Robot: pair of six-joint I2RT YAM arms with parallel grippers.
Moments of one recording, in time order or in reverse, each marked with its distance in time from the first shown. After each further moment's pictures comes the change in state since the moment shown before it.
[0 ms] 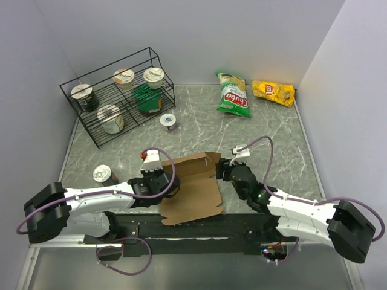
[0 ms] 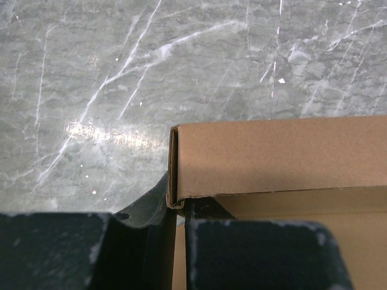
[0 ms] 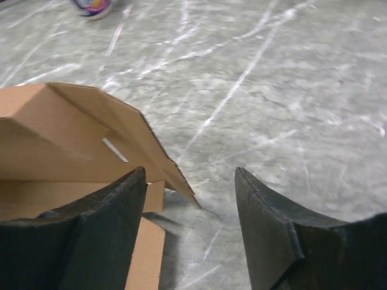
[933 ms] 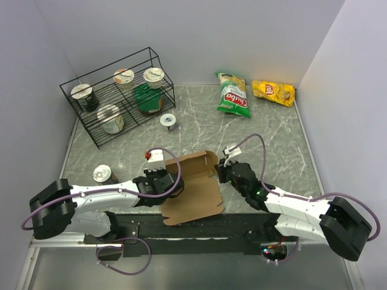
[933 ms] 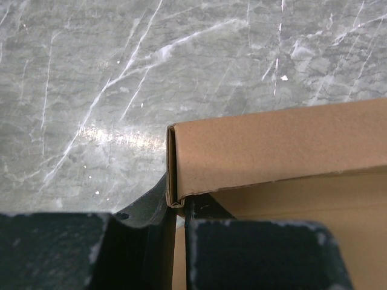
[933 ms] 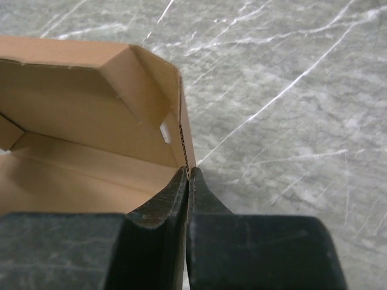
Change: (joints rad) left arm -0.019 0.050 0.041 -0.041 -0.024 0.000; right arm -0.095 0.052 -0.005 0.072 -0.336 -0.124
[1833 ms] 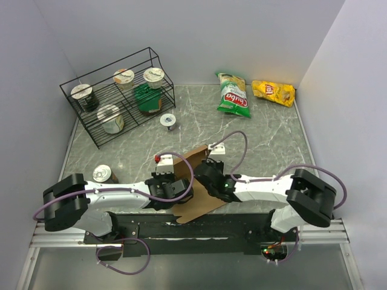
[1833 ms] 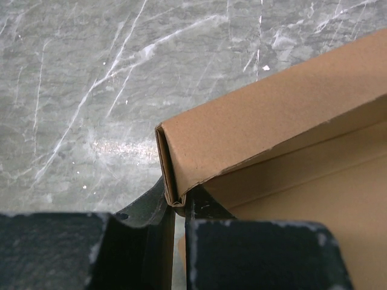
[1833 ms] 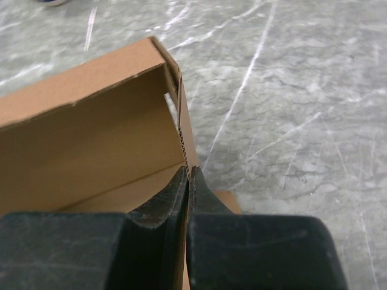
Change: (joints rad) left arm -0.105 0.130 0.086 -0.071 -0.088 -0.065; right arm 0.281 0.402 0.342 -0.287 0.665 0.383
